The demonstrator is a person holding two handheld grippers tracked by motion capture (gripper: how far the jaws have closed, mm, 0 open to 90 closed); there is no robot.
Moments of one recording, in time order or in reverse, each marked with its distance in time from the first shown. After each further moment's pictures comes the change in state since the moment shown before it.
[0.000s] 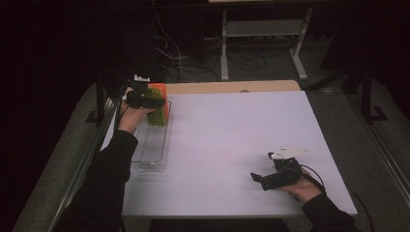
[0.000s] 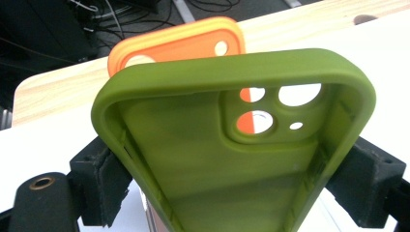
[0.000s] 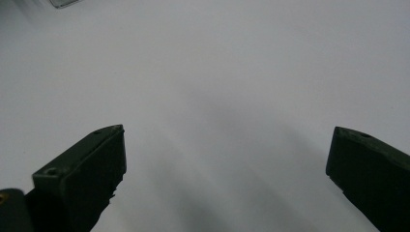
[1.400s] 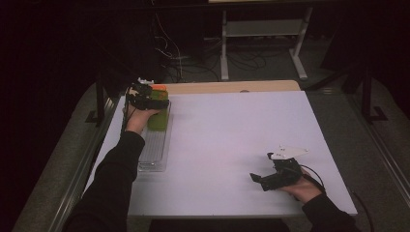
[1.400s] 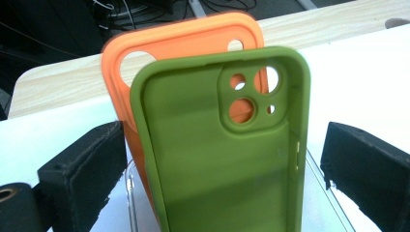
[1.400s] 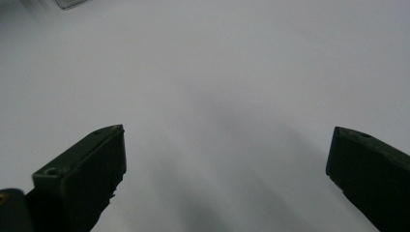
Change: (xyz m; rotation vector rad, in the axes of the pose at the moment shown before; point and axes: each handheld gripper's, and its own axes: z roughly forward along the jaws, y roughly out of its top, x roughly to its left) left arm -0.004 -0.006 0.024 -0.016 0.054 -0.047; right arm 0.001 0.000 0.000 -0.004 0.013 -0.002
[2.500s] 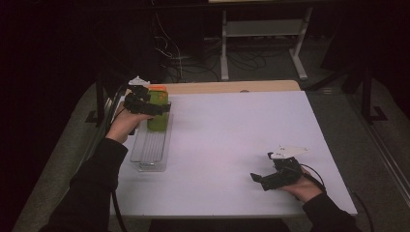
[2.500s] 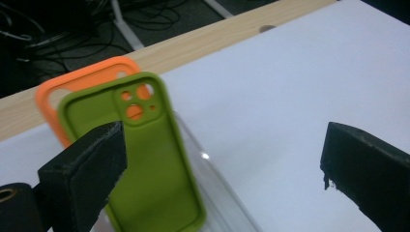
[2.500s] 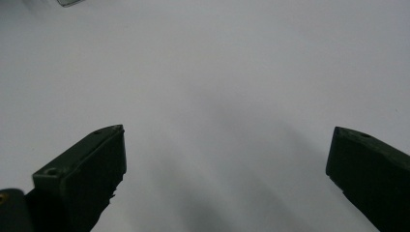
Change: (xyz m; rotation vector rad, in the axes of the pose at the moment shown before) left arm -0.020 0.003 -0.072 -0.059 -0.290 0.142; right arm -0.001 0.003 -0.002 0.016 0.002 -0.007
